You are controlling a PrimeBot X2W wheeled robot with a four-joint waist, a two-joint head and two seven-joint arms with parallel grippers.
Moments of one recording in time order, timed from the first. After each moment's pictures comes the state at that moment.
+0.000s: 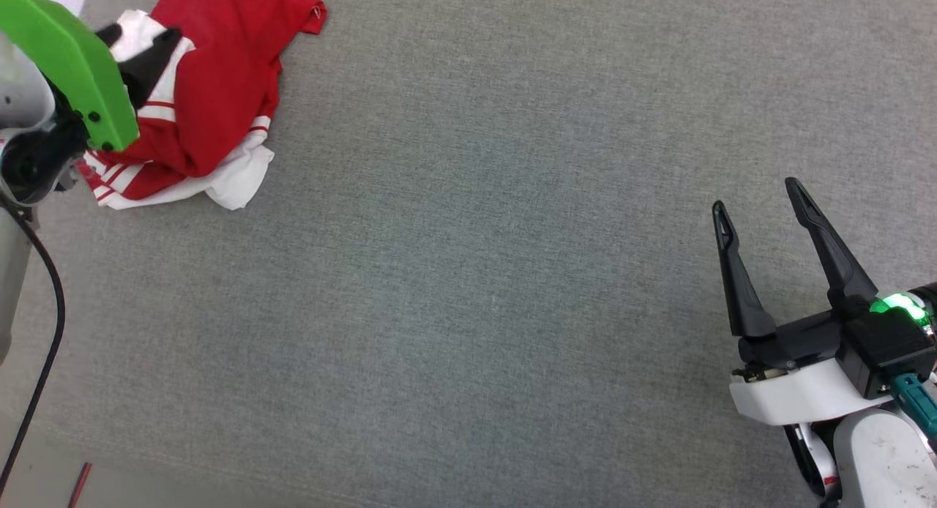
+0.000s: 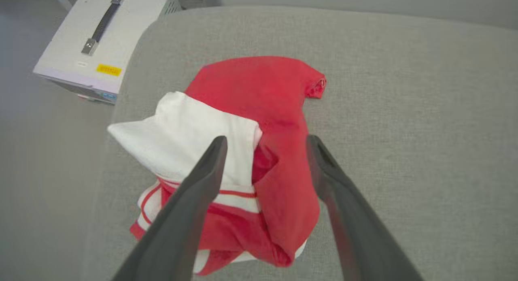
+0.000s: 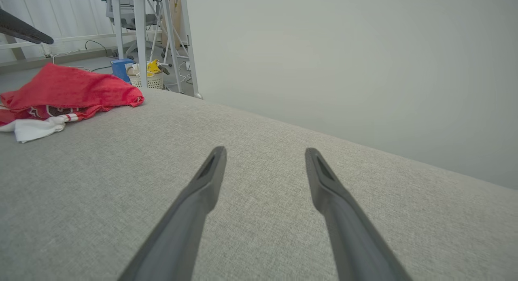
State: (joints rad) left arm -0.99 0.65 -0.47 0.54 -0.91 -0.13 0.47; right arm -0.11 -0.13 0.09 -0.19 -0.02 0.13 -0.25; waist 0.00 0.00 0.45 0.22
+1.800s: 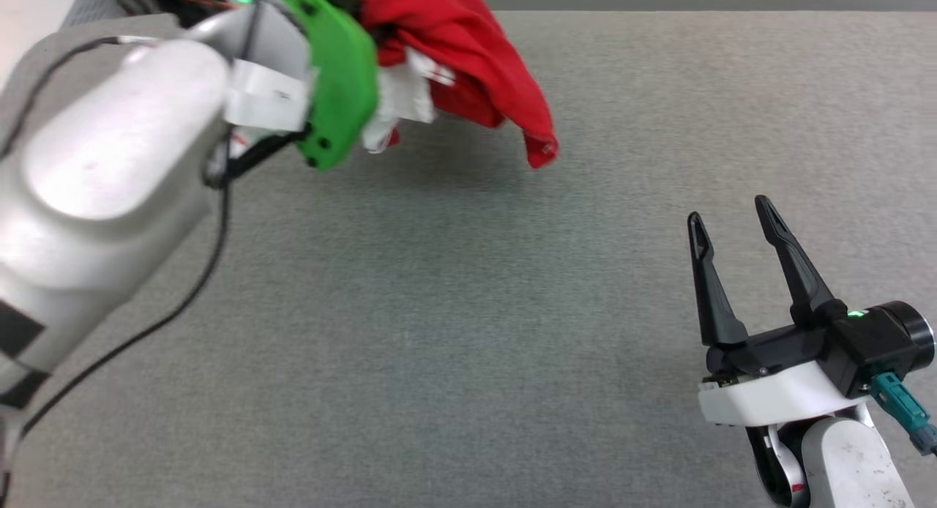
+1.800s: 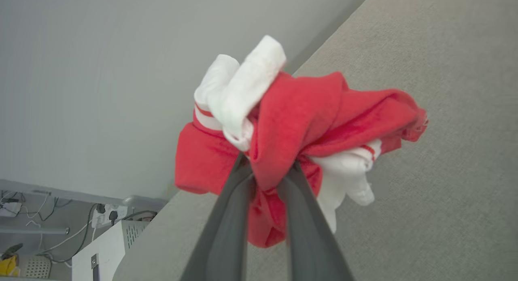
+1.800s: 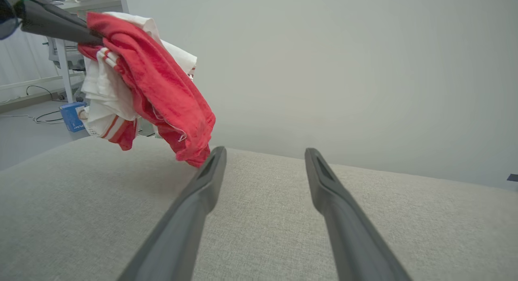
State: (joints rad) left arm -1.32 0.60 -1.16 0.32 -0.84 -0.13 0.34; right arm -0.10 -0.05 0.10 -0.13 0.06 0.13 -0.25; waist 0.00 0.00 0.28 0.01
